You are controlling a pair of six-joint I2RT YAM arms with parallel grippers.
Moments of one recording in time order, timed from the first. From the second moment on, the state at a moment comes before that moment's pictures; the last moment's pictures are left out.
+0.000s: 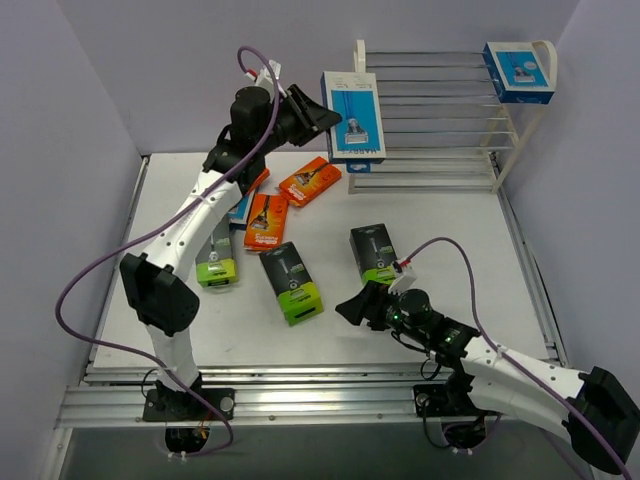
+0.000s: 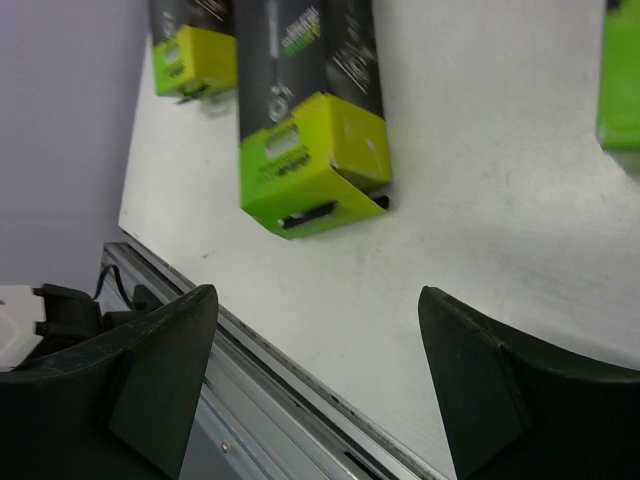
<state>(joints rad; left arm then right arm) -0.49 1.85 1.97 -0.19 0.25 -0.93 0.83 0.84 0.22 0.20 0.01 0.94</state>
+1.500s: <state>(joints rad) -0.58 1.98 1.90 0.09 0.27 -1.30 0.47 1.10 0.59 0.83 0.16 1.15</state>
